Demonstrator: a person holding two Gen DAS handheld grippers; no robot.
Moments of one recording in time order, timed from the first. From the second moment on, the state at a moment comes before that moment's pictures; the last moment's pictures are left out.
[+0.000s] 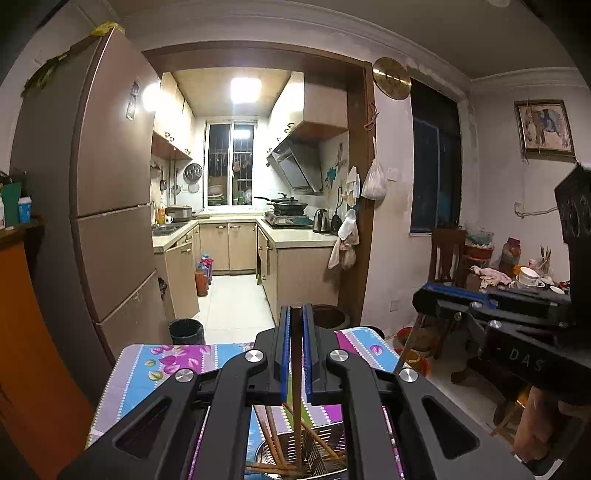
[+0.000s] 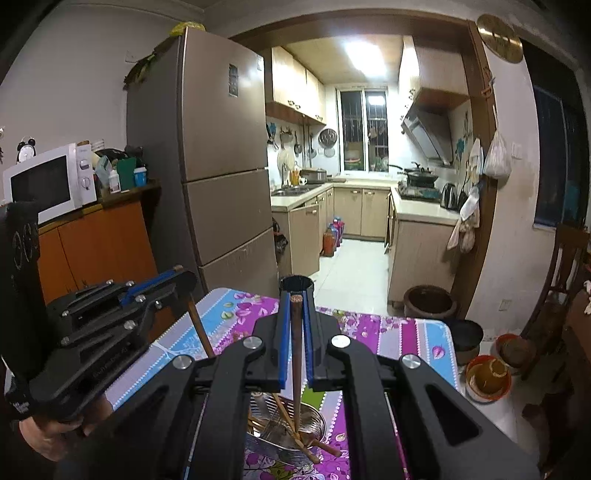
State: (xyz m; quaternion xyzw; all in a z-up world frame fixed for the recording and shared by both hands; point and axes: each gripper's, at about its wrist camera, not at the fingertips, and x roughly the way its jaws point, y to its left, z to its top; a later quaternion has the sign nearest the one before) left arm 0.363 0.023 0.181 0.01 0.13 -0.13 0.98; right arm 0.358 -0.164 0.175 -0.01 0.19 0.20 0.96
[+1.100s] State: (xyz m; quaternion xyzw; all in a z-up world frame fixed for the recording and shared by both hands) left arm 0.397 0.056 0.130 -0.02 0.15 -0.07 0.99; right arm 0.366 -0.190 0.129 0.01 0.19 0.17 0.97
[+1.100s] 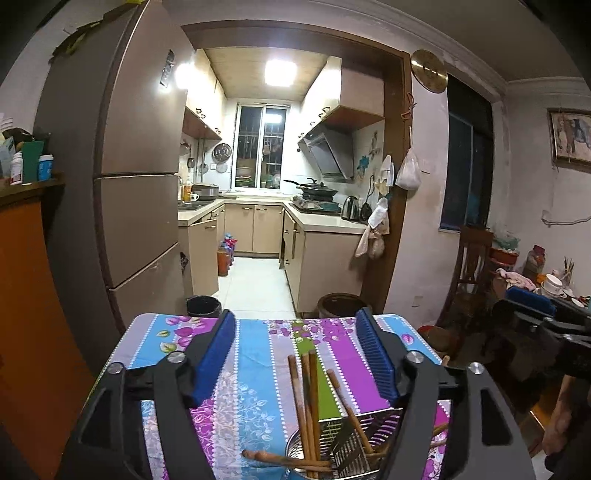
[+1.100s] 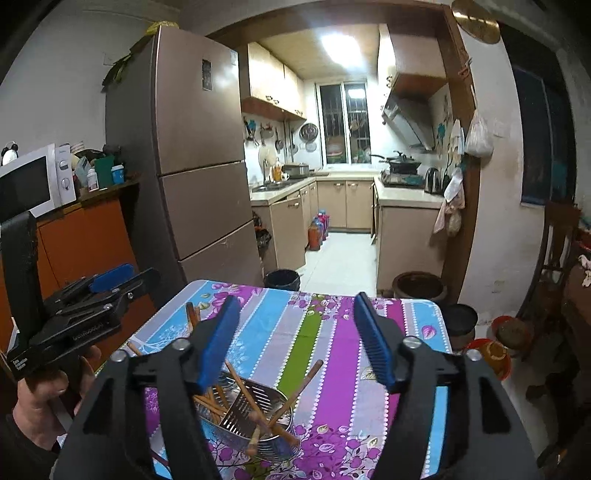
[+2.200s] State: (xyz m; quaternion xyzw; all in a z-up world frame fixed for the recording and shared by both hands) left arm 0.111 0.079 0.078 -0.04 0.04 -0.02 1.00; right arm 0.138 -0.183 0.068 -0.01 0.09 0.11 0.99
